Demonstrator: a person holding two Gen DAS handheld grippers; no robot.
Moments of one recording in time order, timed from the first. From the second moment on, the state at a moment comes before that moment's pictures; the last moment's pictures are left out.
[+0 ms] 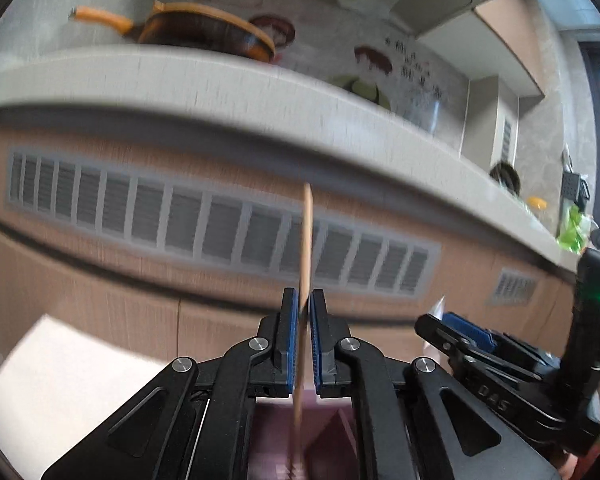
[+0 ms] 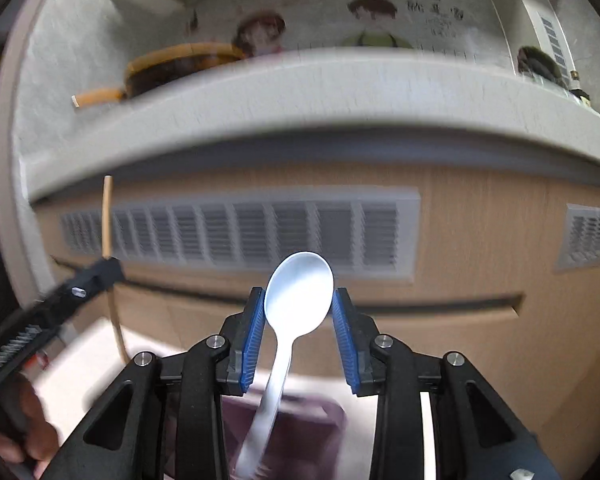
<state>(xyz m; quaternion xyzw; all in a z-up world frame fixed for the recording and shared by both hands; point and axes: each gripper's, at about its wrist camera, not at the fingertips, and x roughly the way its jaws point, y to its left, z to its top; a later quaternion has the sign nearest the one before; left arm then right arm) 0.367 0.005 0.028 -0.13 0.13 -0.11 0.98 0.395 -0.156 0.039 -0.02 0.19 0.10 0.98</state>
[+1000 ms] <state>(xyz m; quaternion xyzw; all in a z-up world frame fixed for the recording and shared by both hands) 0.226 0.089 -0.050 -0.13 0.41 -0.08 0.90 0.320 -0.099 -0.072 -0.19 0.45 0.24 0.84</state>
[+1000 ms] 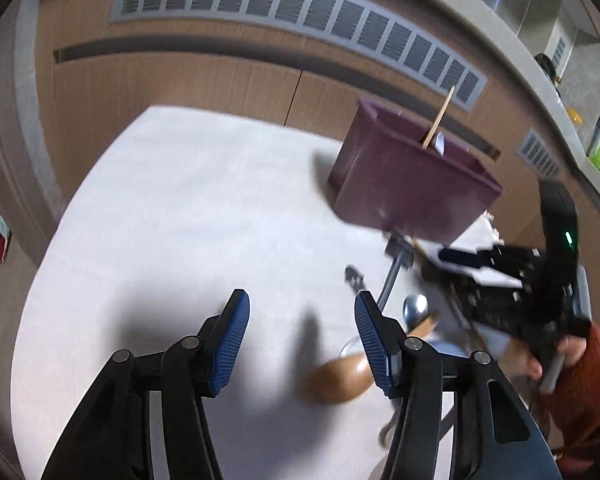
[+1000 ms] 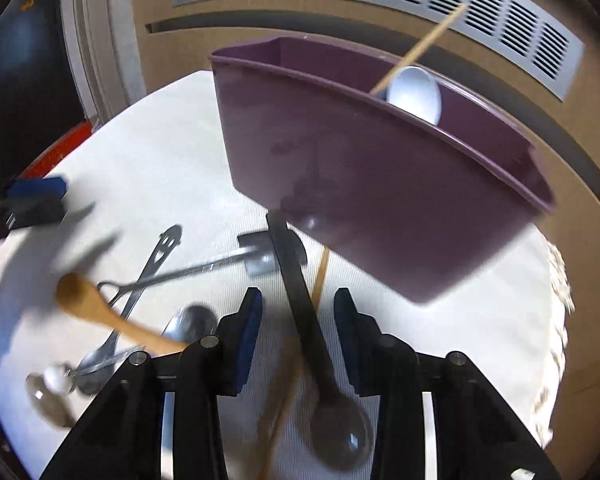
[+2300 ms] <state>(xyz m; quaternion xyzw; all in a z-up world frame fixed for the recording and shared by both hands) 0.296 -0.029 -0.044 0.02 0.45 -0.17 0.88 0.229 -0.171 -0.028 -0.05 0.44 0.12 0.89</state>
